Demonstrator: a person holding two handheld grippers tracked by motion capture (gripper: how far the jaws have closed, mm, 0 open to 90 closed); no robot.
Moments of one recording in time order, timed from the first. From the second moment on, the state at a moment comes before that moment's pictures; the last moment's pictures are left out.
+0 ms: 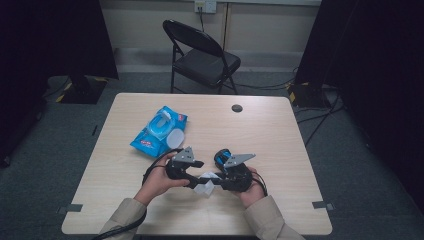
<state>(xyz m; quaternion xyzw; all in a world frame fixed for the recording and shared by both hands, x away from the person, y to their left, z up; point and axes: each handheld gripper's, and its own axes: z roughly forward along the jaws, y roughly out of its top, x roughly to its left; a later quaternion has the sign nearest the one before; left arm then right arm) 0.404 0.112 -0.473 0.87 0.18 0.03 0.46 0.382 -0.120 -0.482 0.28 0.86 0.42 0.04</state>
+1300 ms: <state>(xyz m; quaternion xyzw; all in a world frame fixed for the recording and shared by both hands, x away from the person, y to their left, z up) 0.399 0.096 -0.496 0.89 0.17 0.00 0.42 0.419 -0.165 -0.466 0.35 0.82 0.43 0.14</state>
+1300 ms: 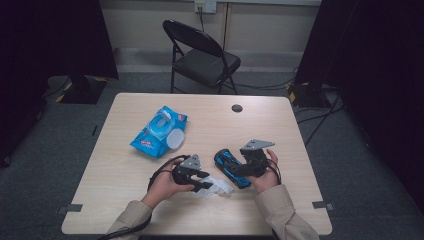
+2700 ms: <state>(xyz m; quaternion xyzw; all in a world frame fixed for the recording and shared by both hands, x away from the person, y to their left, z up) 0.396 0.104 -0.500 0.90 0.16 -0.02 0.41 0.451 -0.125 -0.486 0.37 0.85 0.36 0.13</state>
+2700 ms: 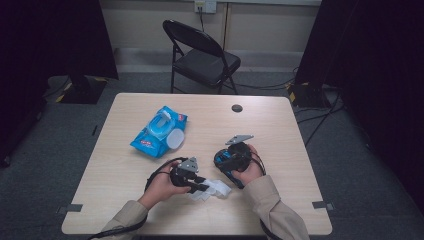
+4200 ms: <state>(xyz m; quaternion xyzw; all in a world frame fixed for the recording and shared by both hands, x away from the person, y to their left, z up) 0.396 0.104 -0.501 0.90 0.16 -0.01 0.41 0.452 -0.118 -0.500 0.35 0.86 0.34 0.14</state>
